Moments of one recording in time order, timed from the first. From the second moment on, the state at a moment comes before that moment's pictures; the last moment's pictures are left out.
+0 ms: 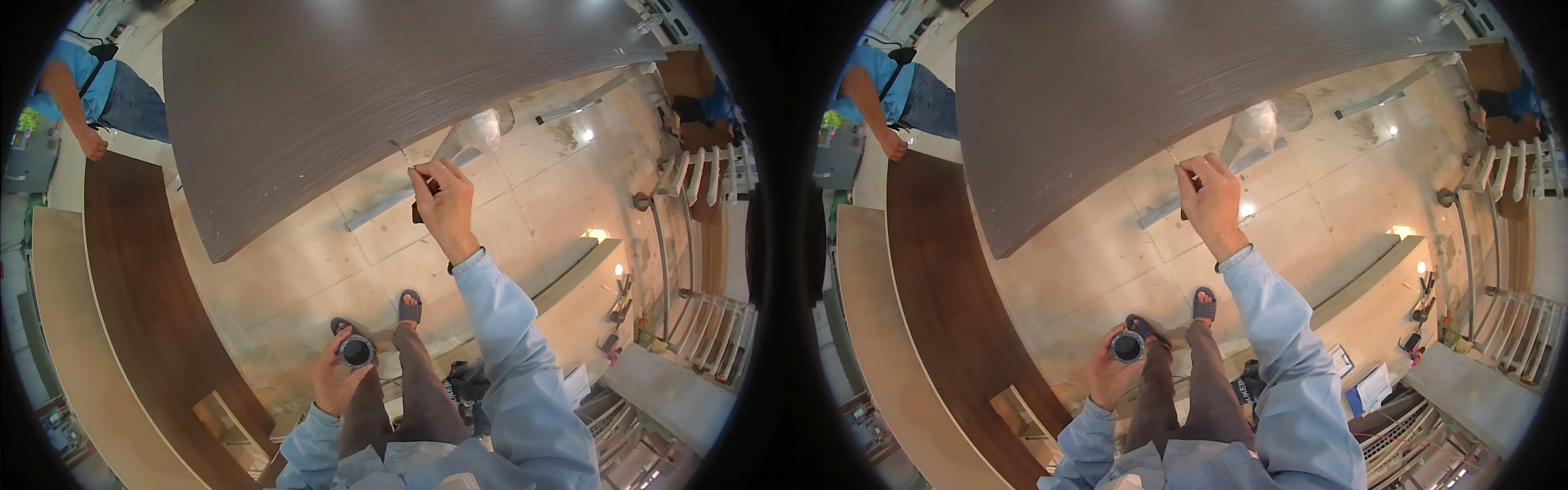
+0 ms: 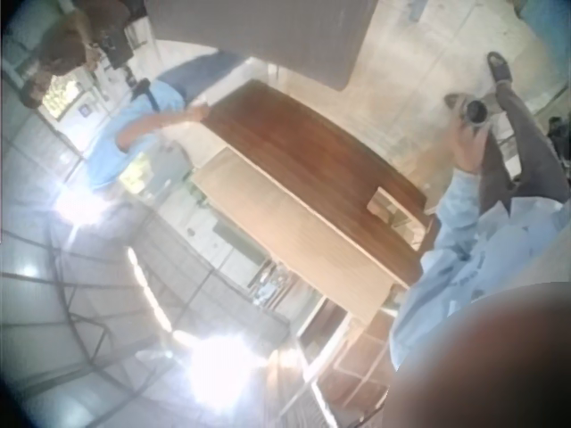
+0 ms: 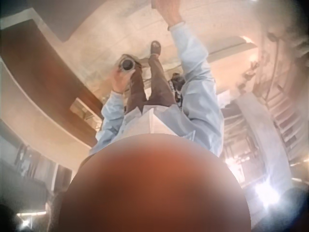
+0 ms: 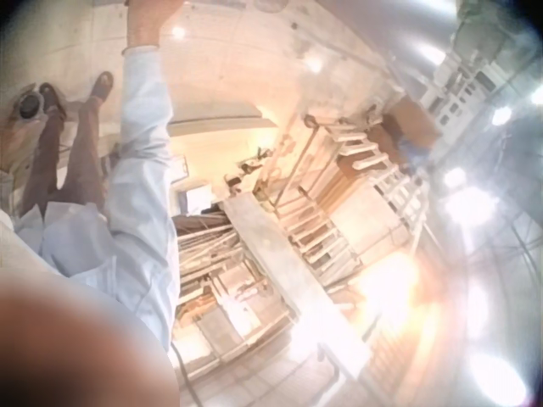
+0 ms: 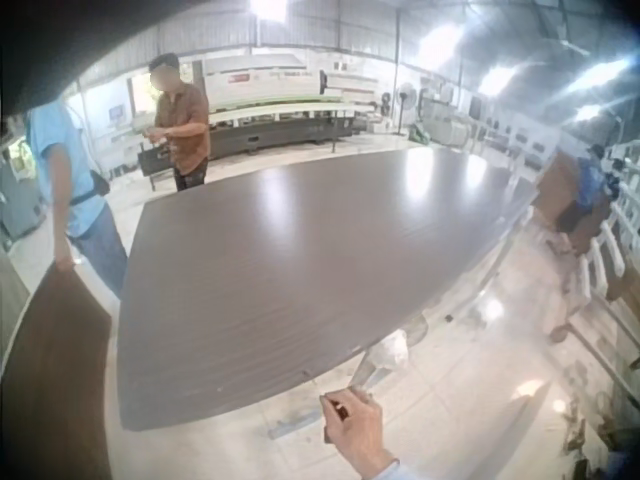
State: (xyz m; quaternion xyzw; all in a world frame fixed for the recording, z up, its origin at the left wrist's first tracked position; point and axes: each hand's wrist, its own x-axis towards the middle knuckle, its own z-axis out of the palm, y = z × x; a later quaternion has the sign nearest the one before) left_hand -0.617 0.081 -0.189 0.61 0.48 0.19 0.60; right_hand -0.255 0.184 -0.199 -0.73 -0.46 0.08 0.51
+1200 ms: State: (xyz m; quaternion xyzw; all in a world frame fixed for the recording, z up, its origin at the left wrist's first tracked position) left_hand -0.581 0.082 -0.174 0.60 0.47 0.19 0.62; right_hand -0.214 0.182 -0.203 -0.77 -0.37 -0.01 0.53
